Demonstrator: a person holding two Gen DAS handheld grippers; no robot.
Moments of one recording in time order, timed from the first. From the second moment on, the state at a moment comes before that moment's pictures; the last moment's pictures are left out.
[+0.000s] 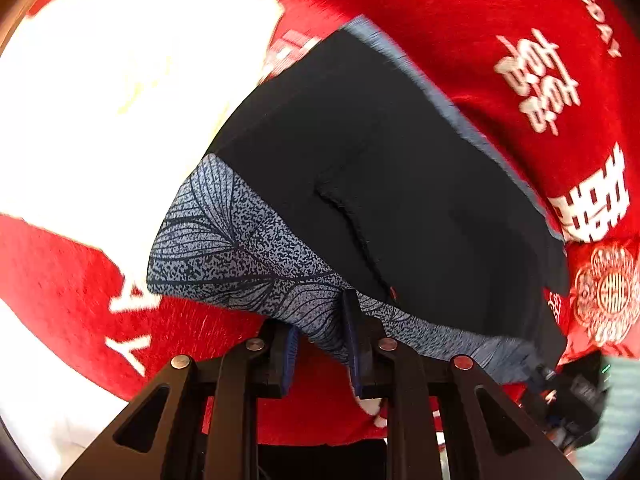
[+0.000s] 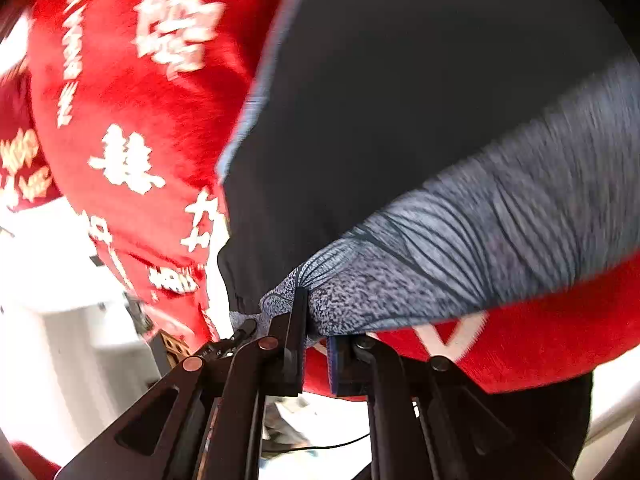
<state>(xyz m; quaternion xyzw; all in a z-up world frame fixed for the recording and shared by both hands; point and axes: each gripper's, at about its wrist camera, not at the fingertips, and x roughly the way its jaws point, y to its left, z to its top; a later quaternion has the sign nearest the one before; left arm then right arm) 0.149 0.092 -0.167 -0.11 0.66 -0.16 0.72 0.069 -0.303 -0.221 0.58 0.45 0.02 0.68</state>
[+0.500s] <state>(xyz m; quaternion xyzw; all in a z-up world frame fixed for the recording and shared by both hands) 0.303 -0.023 -0.128 -0.06 0.56 -0.17 0.81 0.287 -0.407 -0.195 0.41 0.53 0.05 0.74</state>
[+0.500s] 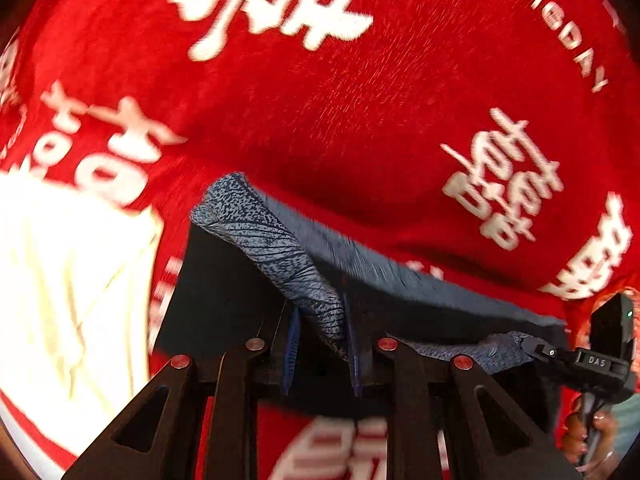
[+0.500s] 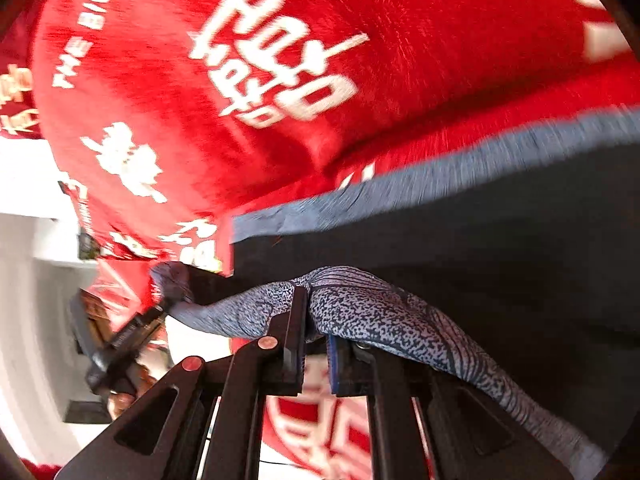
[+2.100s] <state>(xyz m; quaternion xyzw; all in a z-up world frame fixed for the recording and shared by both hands) 0.281 -0.143 -0.210 0.15 0.60 -0.12 0.78 0.232 -0.428 -0.193 0.26 0.59 0.00 0.76</state>
